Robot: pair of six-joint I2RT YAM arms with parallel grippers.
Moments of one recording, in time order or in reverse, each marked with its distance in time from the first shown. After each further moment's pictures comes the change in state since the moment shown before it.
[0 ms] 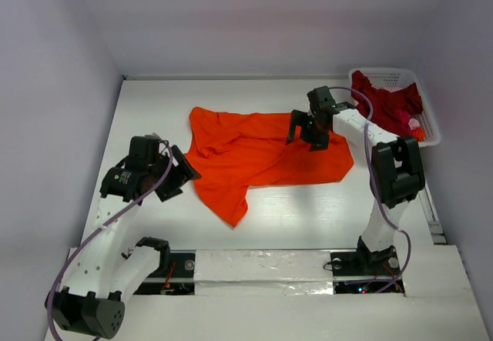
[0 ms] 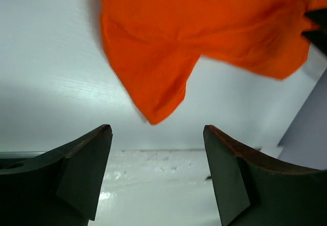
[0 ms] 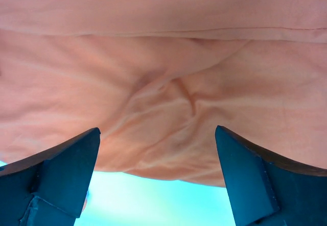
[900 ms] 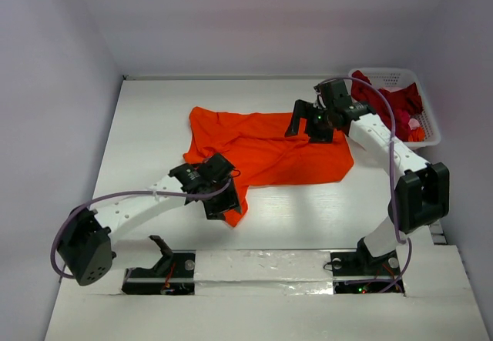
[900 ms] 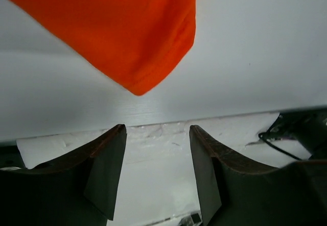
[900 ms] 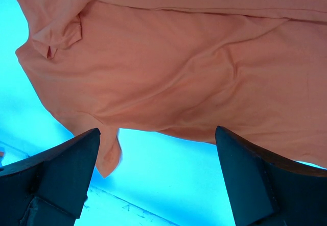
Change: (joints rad) left arm -0.629 0.348 -0.122 0.187 -0.053 -0.291; right arm 0.021 -0.266 -0.022 -0.047 -0.100 -0.007
